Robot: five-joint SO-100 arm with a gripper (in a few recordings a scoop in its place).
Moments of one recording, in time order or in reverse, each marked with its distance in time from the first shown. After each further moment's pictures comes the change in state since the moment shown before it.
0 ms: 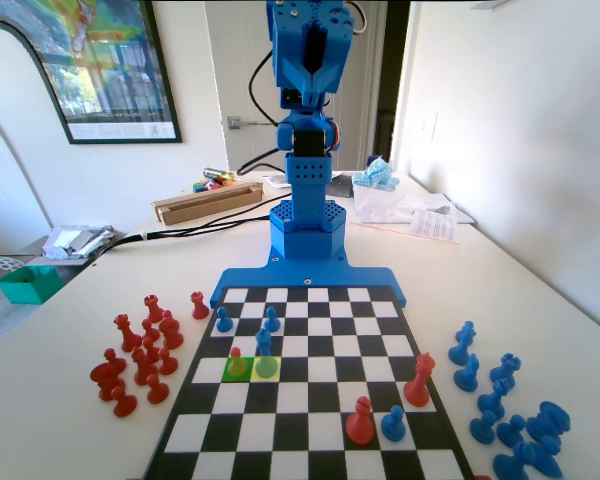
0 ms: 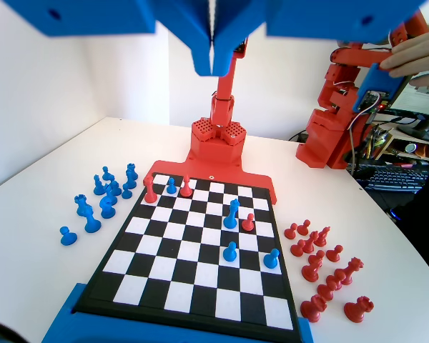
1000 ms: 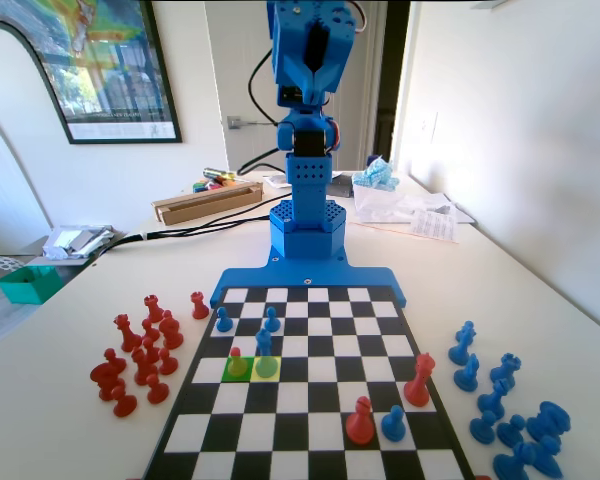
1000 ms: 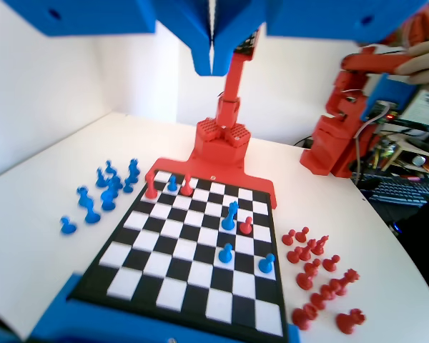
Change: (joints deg) arm -0.7 -1.6 -1.8 0.9 -4.2
